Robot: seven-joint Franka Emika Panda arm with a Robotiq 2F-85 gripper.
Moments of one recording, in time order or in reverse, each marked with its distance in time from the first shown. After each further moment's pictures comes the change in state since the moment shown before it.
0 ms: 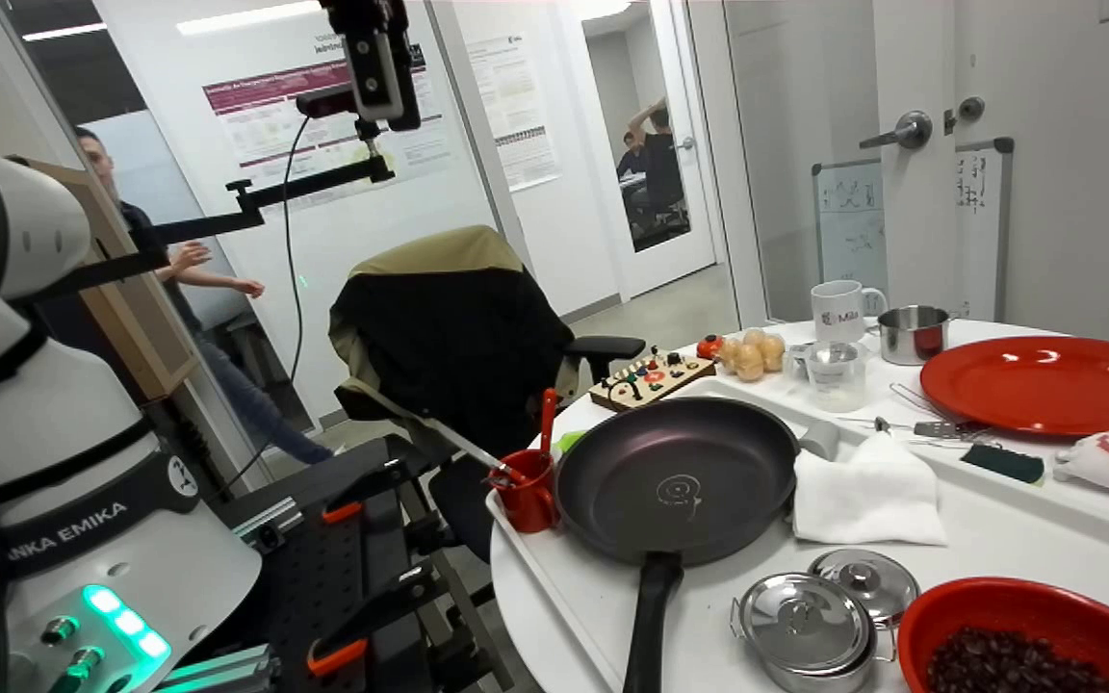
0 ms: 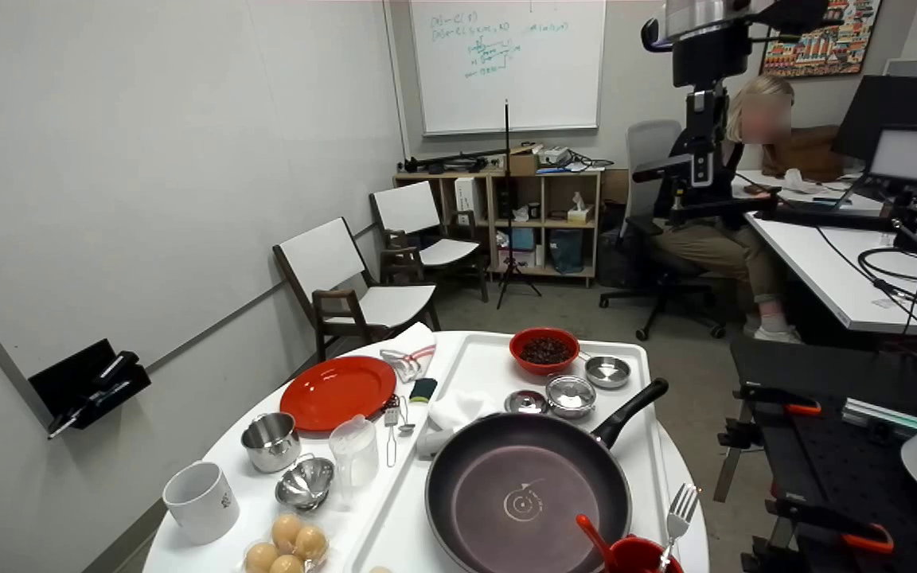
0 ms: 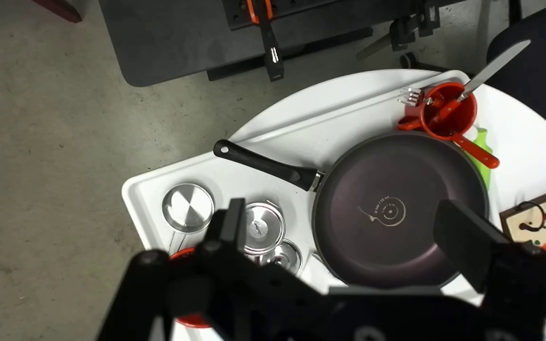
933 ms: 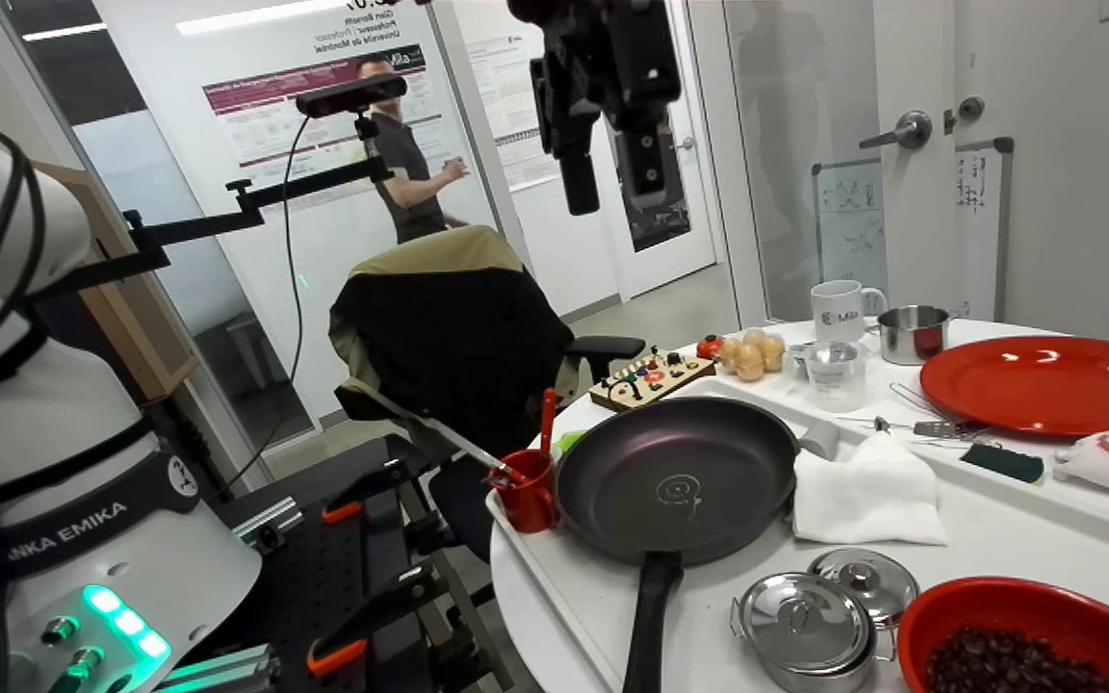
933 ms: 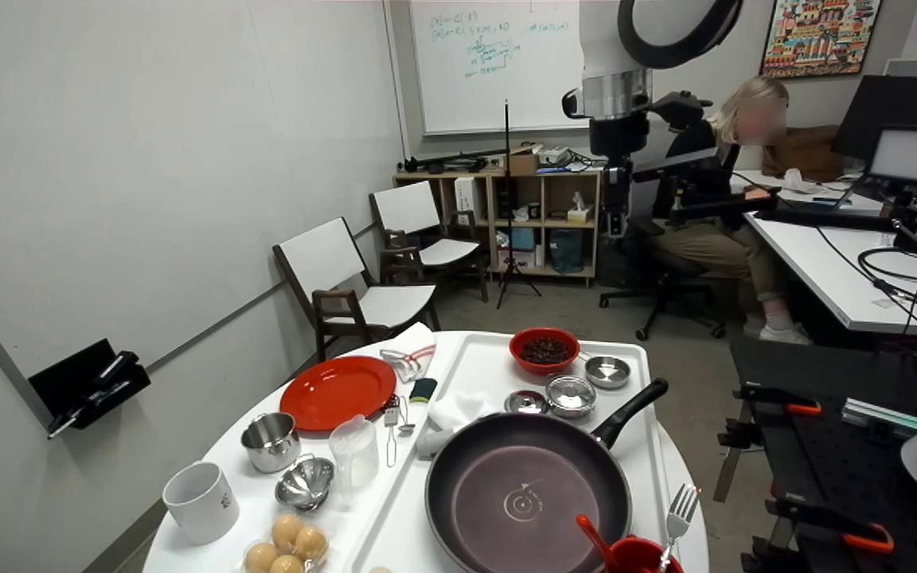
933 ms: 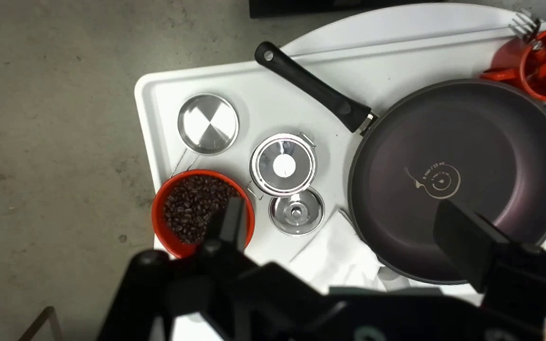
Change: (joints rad) arm 0.000 0.394 -0.020 0.112 -0.052 0.353 -0.203
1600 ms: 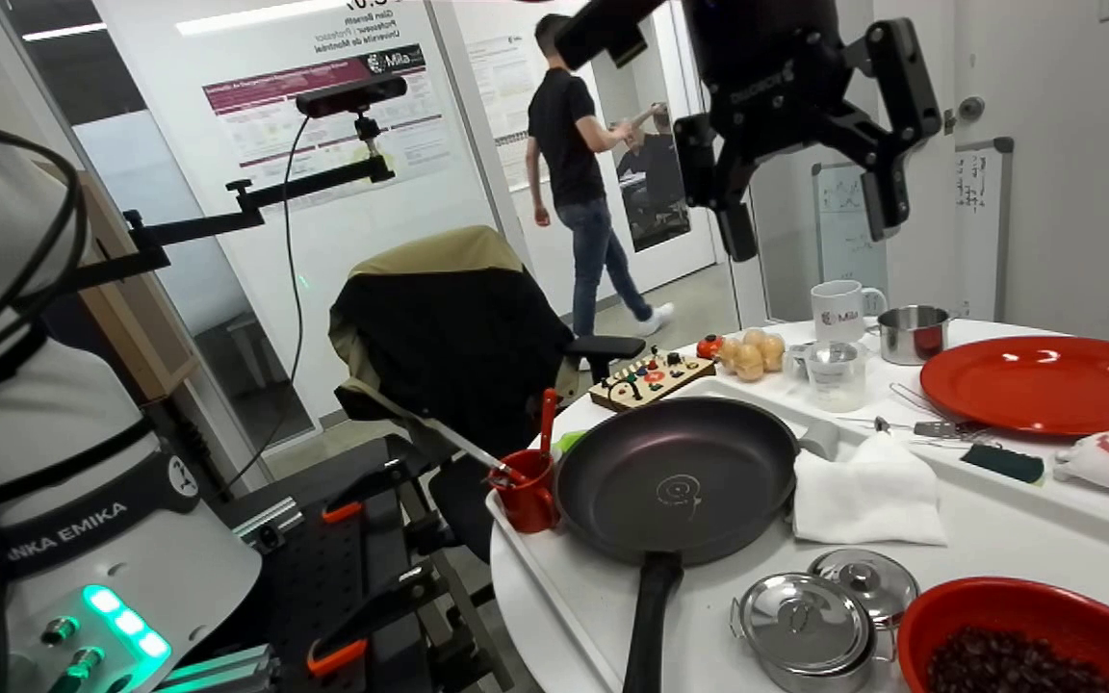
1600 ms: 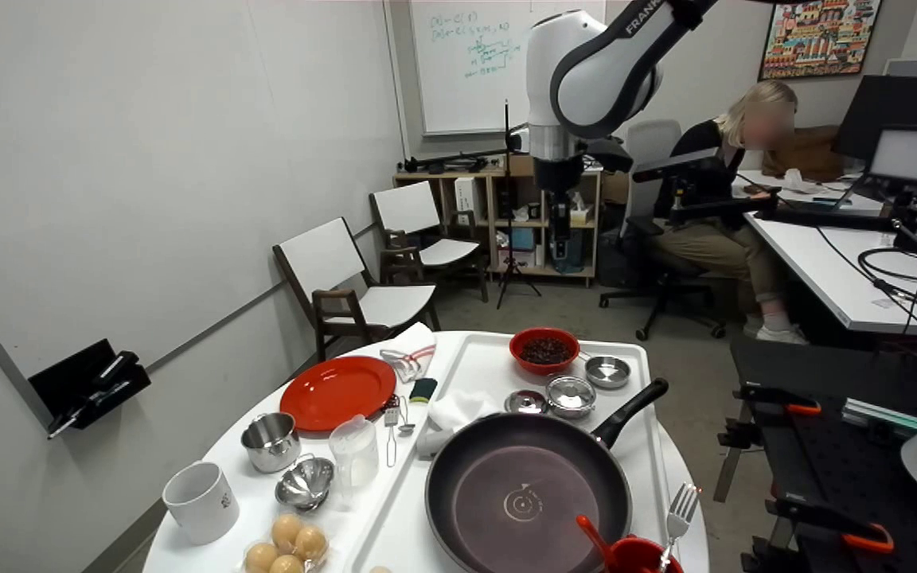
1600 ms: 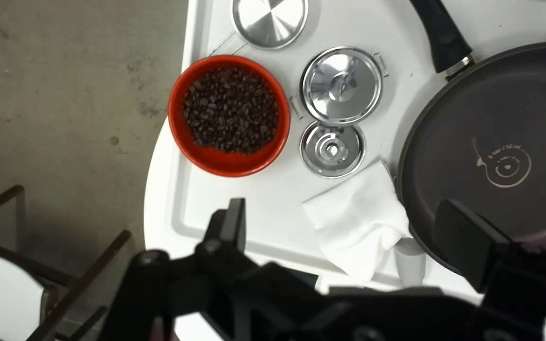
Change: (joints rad) arm -0.007 0.324 -0.001 0.195 0.003 0.249 -0.306
